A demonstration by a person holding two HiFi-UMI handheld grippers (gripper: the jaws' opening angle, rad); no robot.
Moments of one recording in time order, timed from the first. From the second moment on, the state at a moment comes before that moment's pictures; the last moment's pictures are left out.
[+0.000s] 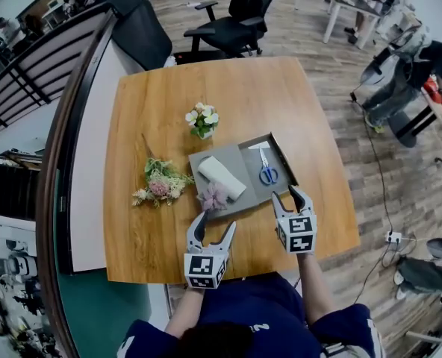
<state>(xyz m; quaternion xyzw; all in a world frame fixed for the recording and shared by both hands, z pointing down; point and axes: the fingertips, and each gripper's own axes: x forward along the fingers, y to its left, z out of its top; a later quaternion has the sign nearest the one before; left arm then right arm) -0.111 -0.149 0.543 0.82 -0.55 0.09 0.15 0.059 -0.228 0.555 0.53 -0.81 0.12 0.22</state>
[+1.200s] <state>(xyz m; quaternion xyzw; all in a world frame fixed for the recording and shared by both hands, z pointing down) -0.206 -0.117 0.539 0.70 -0.69 0.07 0.18 0.049 -0.328 0.690 0.38 -0.71 0.34 0.48</state>
